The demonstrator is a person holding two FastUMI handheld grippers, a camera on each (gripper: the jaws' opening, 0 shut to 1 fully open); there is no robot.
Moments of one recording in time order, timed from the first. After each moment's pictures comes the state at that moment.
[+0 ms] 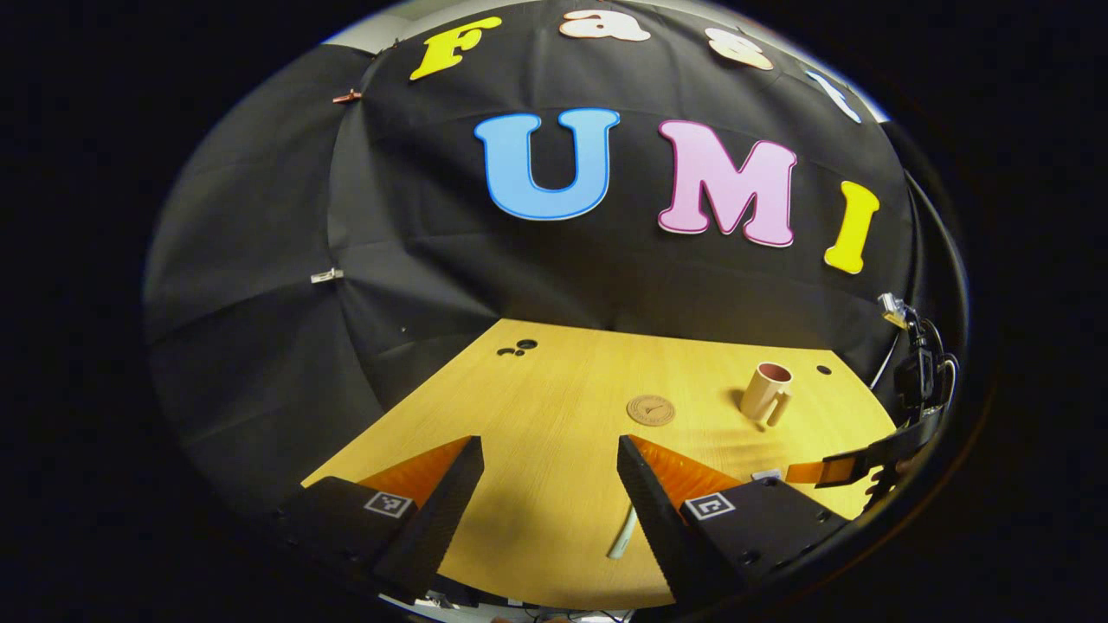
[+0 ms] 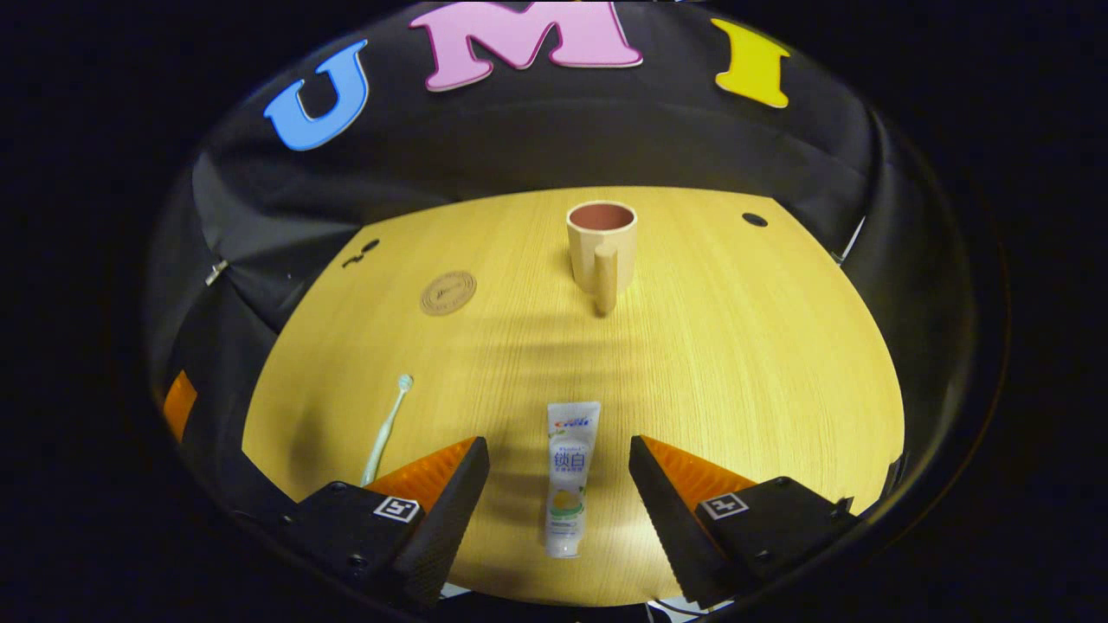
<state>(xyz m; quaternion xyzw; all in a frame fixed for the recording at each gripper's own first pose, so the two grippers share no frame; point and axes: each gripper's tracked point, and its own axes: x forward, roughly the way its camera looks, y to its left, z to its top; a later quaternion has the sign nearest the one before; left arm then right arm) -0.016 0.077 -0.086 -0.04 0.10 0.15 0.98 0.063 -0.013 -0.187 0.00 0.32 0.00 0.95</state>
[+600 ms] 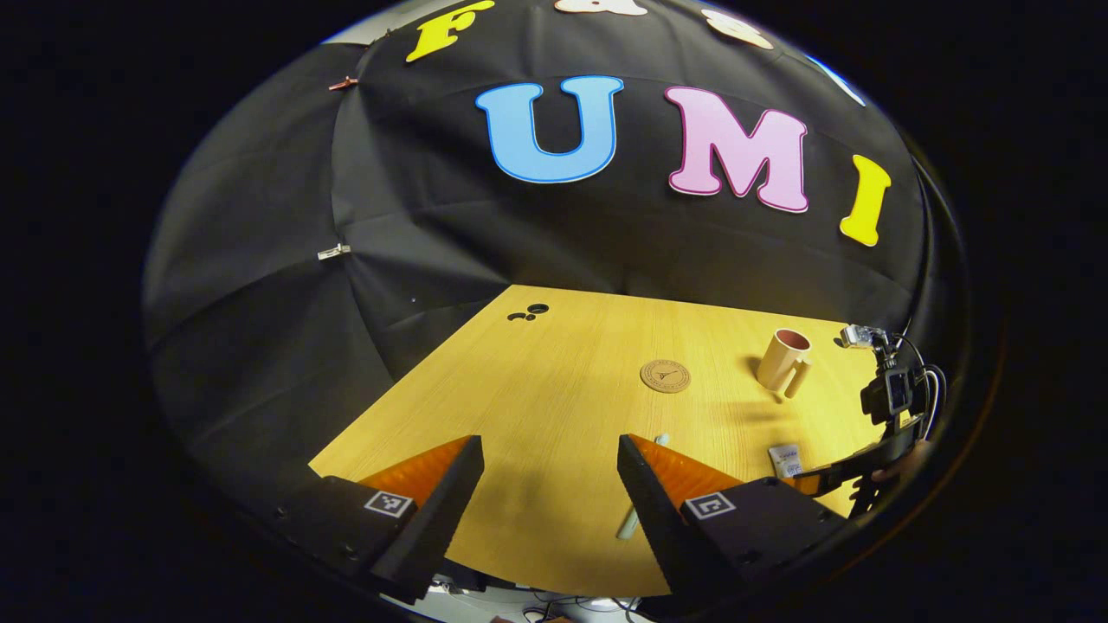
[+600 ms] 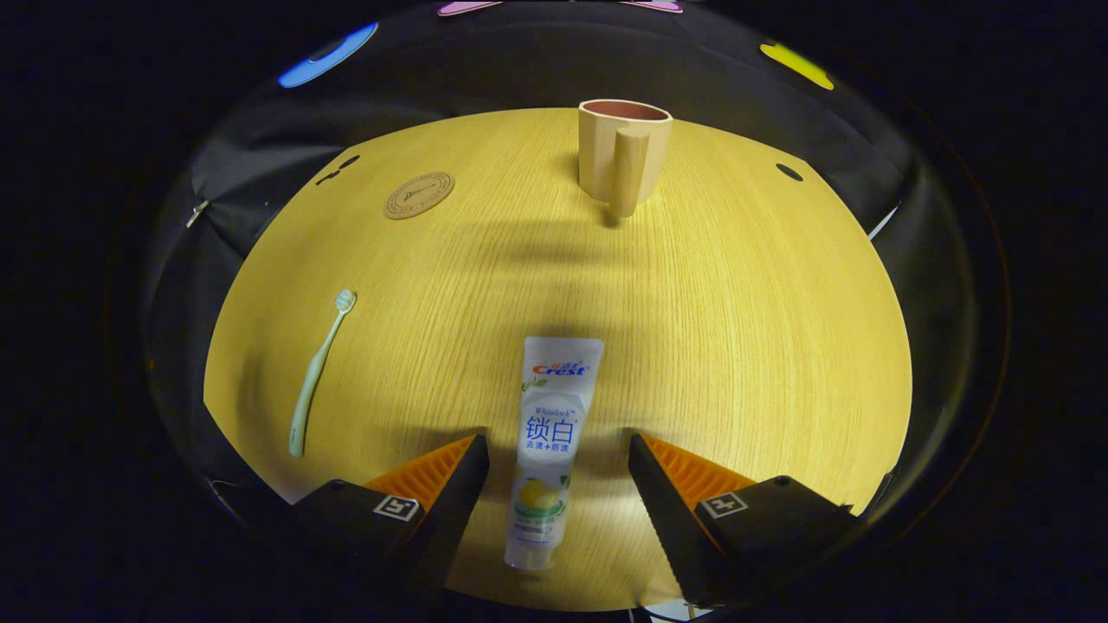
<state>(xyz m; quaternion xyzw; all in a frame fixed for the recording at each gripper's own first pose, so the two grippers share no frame) -0.016 0.073 -0.110 -0.04 0.15 0.17 0.97 0.073 -0.025 -0.263 -0.04 0.42 0.00 0.91</state>
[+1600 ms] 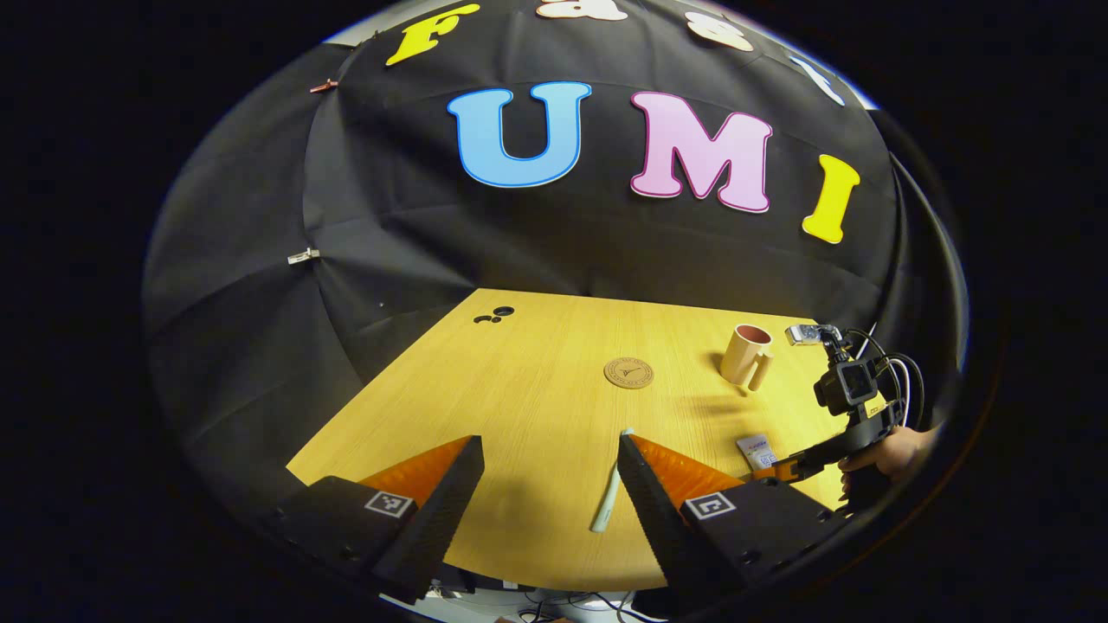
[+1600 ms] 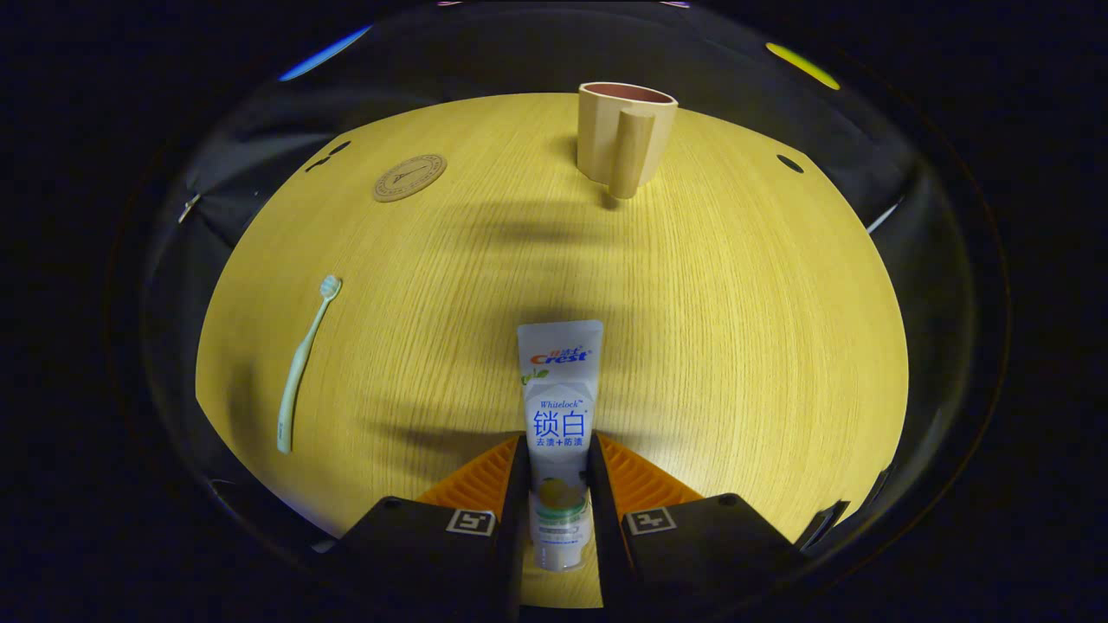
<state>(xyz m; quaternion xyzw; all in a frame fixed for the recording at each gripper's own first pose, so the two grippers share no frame) -0.021 0.045 -0.116 -0.03 0.14 0.11 0.98 0.073 -0.025 -0.269 -0.07 0.44 0.00 0.90</state>
